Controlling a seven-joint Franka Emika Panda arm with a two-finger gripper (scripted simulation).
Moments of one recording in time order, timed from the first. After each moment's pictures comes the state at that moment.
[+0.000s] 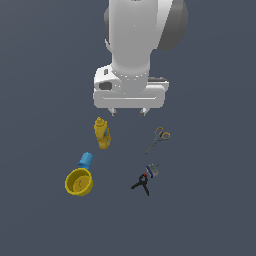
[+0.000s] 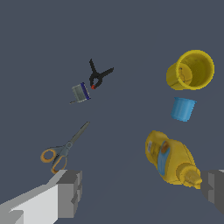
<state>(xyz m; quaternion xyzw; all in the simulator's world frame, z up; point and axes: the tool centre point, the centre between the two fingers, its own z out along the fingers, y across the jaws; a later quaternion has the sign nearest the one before) -0.003 0.002 0.301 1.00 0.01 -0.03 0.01</state>
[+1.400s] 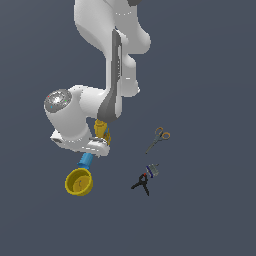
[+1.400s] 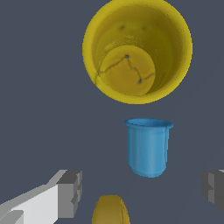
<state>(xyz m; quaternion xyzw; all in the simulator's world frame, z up) 0.044 -0.172 0.112 0.99 -0.10 0.00 0.00</state>
